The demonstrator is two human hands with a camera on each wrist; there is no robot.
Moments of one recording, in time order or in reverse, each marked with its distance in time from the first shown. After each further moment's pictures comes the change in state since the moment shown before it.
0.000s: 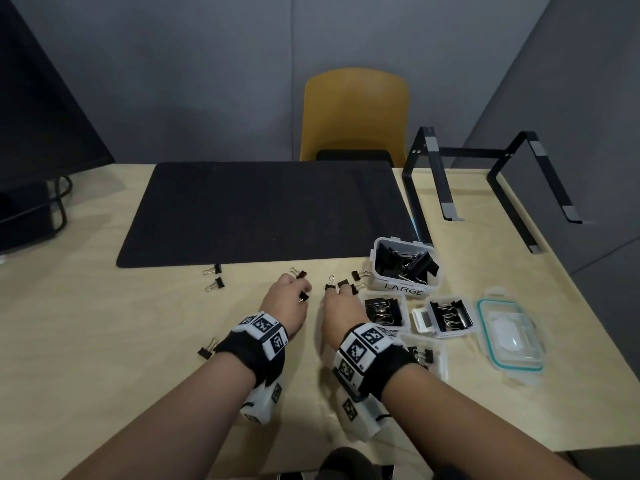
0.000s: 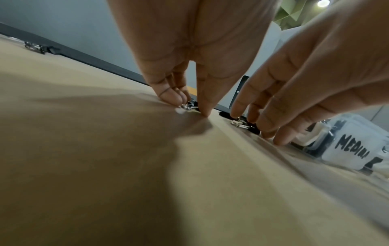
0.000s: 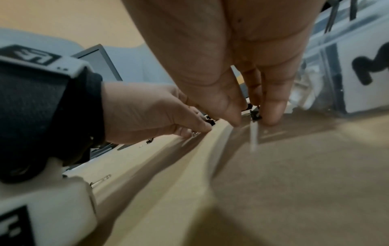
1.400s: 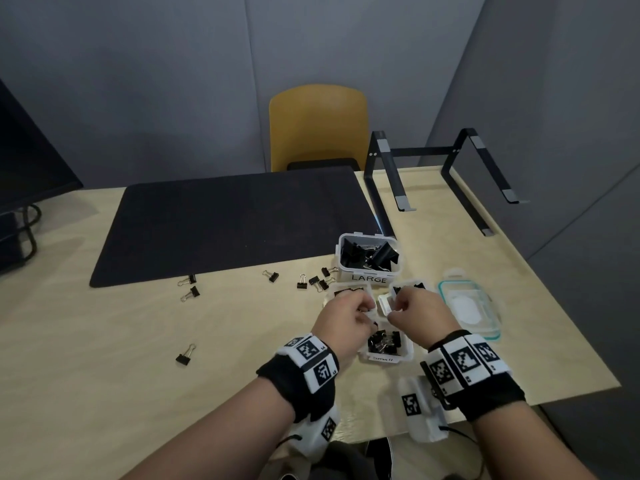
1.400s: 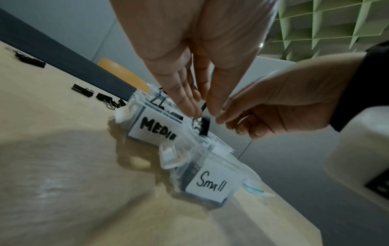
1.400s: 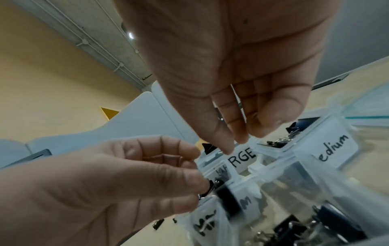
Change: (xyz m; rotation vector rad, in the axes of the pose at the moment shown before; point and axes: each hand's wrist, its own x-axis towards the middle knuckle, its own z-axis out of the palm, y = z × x) left_hand -0.063 0.122 0.033 -0.394 -0.123 0.254; right_hand -0.074 0.134 -0.048 0.299 0.199 0.240
